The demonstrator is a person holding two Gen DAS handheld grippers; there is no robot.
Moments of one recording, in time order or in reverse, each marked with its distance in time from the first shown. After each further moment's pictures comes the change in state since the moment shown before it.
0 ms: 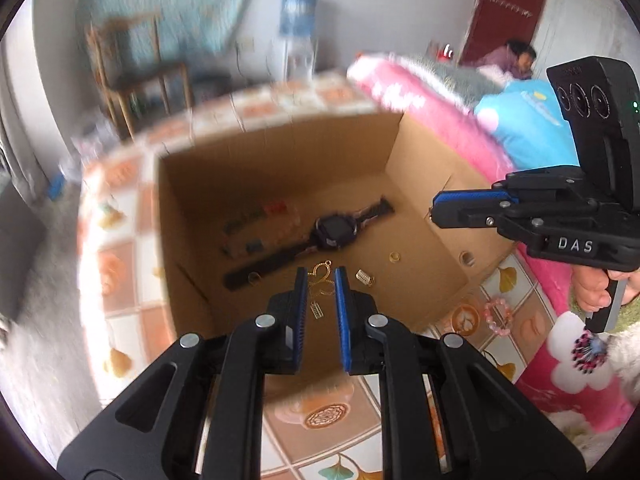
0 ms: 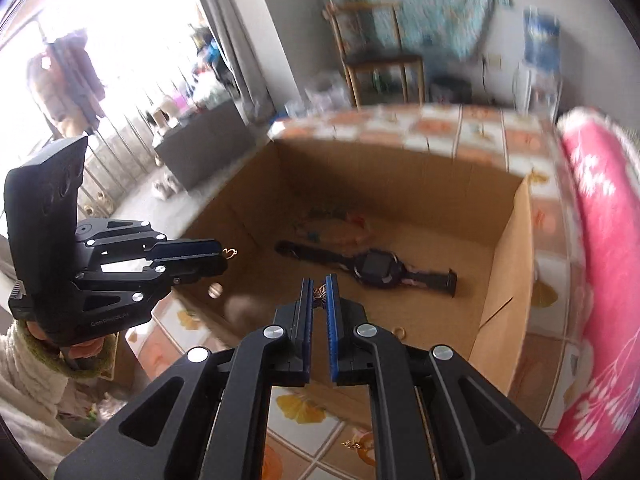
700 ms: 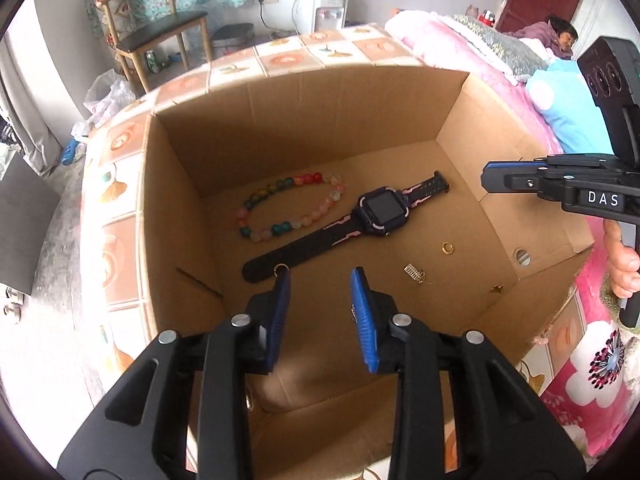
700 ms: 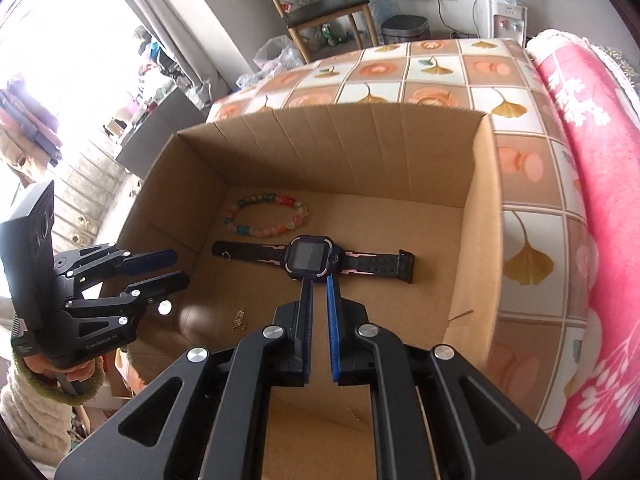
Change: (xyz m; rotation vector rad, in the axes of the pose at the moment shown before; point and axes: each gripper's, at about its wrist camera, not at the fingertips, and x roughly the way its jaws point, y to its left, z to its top) left arm 0.047 0.017 0.013 -0.036 0.138 0.099; right arm 0.015 -0.056 0.007 0.181 0.050 -0.027
